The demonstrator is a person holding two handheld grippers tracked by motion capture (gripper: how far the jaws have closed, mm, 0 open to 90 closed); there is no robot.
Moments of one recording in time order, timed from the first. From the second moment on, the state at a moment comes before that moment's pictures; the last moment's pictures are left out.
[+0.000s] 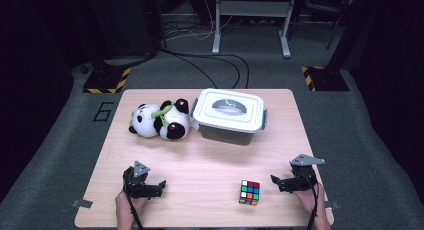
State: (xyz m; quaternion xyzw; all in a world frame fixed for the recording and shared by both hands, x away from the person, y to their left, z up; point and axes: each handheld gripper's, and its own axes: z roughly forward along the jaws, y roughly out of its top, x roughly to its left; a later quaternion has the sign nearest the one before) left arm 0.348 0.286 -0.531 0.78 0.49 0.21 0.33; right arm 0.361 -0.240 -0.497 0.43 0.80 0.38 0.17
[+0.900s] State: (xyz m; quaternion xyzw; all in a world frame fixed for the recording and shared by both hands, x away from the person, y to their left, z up) left arm 0.347 0.285 -0.532 0.78 0.49 0.21 0.33; right arm 0.322 -0.168 -0.471 0.26 0.87 0.41 0.09
